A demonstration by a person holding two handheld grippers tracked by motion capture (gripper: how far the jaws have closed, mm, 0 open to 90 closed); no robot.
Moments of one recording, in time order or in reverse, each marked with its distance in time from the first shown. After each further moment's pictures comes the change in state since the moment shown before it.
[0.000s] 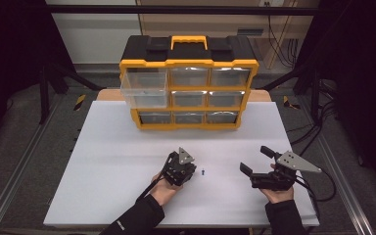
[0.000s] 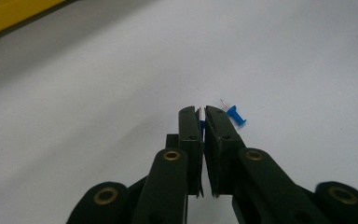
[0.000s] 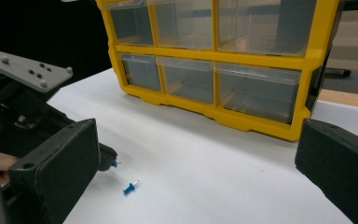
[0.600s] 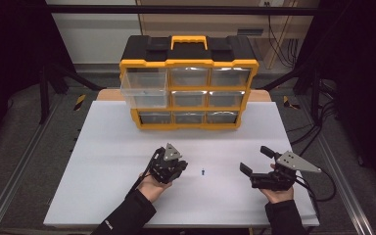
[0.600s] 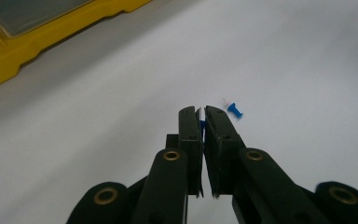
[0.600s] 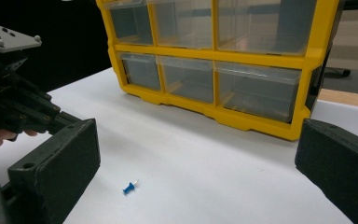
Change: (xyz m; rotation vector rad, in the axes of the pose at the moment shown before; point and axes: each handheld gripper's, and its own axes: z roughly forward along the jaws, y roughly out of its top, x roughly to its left) left arm 0.015 0.003 -0.039 -0.052 -0.036 -0.016; right arm 0.000 0.000 0.000 0.000 -0.001 0.000
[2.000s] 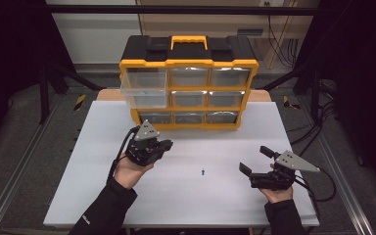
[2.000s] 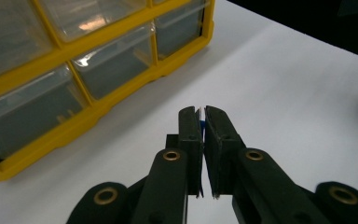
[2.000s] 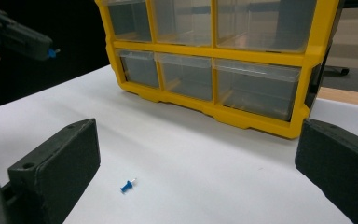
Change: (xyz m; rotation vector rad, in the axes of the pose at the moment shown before) left arm 0.037 0.042 -0.081 -0.133 0.014 0.008; right arm 0.000 -0.001 0.002 0.014 -0.004 -0.006
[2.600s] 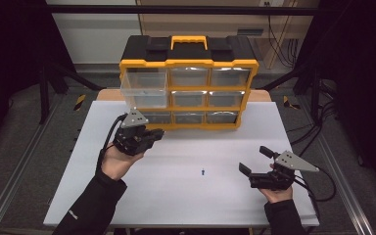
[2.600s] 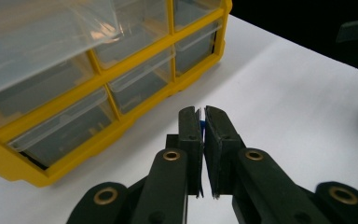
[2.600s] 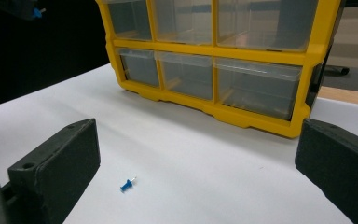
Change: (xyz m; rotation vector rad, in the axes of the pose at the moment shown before) left arm 0.016 0.023 -0.028 -0.012 0.027 0.014; right arm 0.000 -0.001 0.001 0.001 -0.004 -0.005
